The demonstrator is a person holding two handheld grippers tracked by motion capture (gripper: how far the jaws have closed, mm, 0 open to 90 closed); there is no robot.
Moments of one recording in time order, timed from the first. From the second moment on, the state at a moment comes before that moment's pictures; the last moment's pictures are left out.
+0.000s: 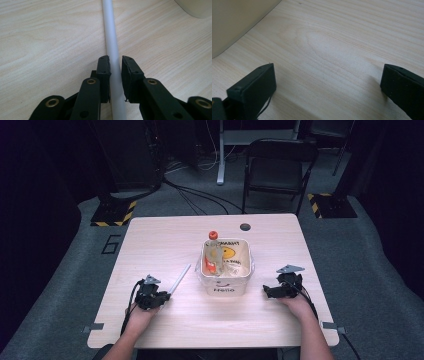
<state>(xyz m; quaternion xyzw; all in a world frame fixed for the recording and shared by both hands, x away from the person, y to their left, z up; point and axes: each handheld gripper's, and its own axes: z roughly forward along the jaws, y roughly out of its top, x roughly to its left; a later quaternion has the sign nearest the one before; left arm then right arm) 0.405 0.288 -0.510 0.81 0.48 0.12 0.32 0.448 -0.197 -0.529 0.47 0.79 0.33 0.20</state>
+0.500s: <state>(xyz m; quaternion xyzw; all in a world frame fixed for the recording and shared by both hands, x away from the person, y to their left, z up) 0.407 0.287 -0.505 0.81 0.48 0.12 0.33 0.448 -0.197 -0.529 0.47 0.79 0.33 0.20</state>
